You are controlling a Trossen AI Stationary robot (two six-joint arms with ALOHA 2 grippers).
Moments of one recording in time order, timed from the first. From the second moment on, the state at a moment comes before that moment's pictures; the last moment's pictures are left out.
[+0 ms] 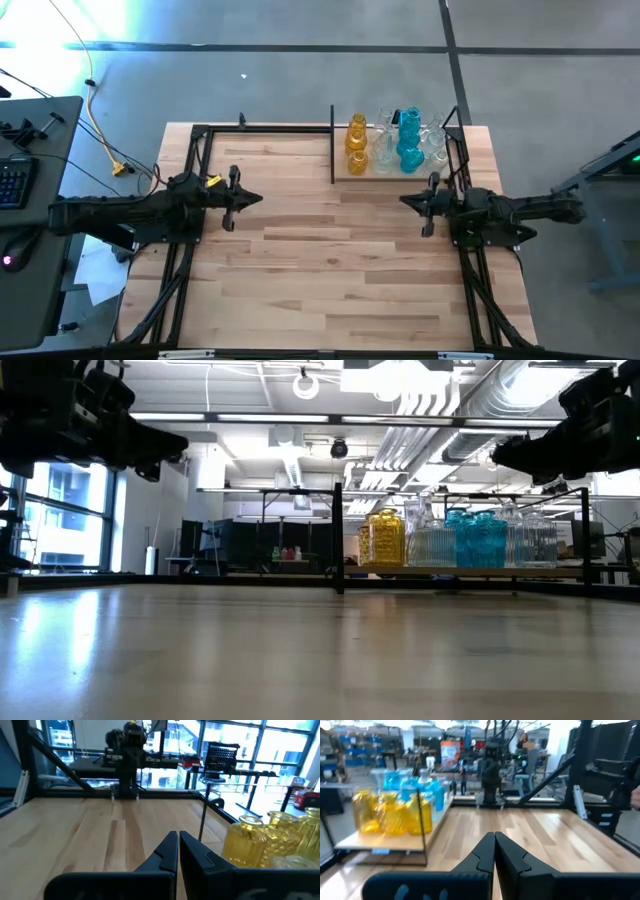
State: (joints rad) left arm 0.27 0.45 0.01 0.47 0.26 -0.01; right arm 0.08 0.08 0.01 0.07 0.26 -0.09
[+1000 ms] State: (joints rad) left arm 0.44 0.01 0.01 0.06 0.31 -0.07; right arm -0.20 0.01 0.01 0.03 0.21 -0.03
